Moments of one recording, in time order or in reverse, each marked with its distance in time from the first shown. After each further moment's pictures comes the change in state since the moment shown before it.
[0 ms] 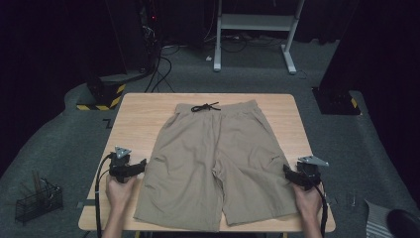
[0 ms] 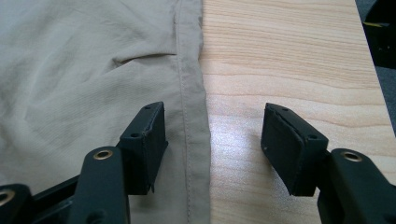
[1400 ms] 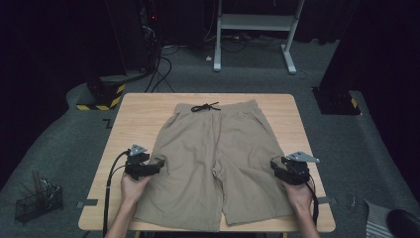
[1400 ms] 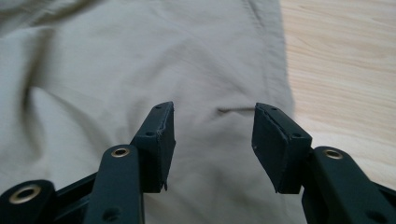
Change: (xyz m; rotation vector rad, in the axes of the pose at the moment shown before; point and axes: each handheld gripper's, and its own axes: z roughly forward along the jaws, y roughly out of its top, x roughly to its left) left arm -0.052 0.024 -0.002 -0.004 -0.254 0.055; right arm 0.041 0.024 -0.013 -0.071 0.157 -0.085
